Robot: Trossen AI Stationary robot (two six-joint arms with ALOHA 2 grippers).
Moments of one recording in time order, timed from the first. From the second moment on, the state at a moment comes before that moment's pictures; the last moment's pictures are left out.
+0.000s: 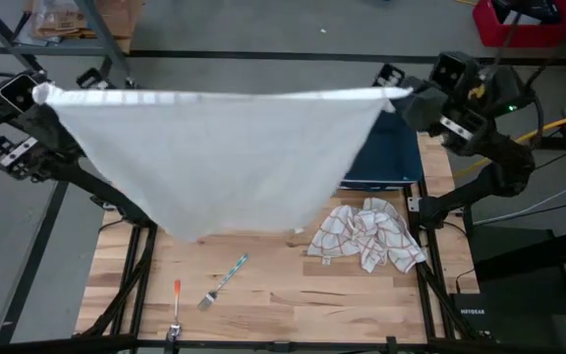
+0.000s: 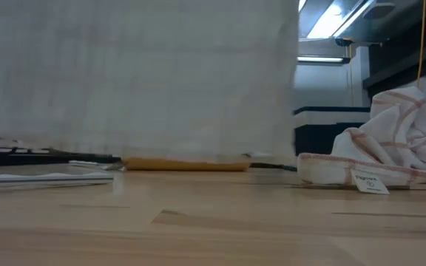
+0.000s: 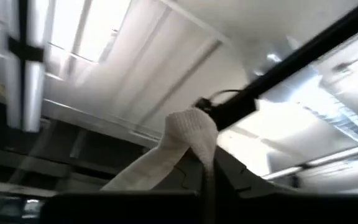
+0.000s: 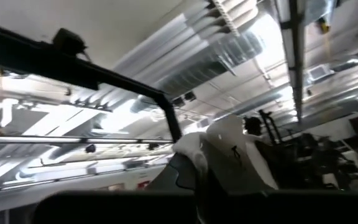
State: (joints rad) left arm -0.34 0.97 1.57 0.45 0.12 -0.23; right arm 0.00 1.31 1.87 0.20 -0.30 0.60
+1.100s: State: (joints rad) left arm -1.07 1.24 1.68 0.44 -0.35 0.57; right arm 0.56 1.39 1.87 0.23 -0.09 0.15
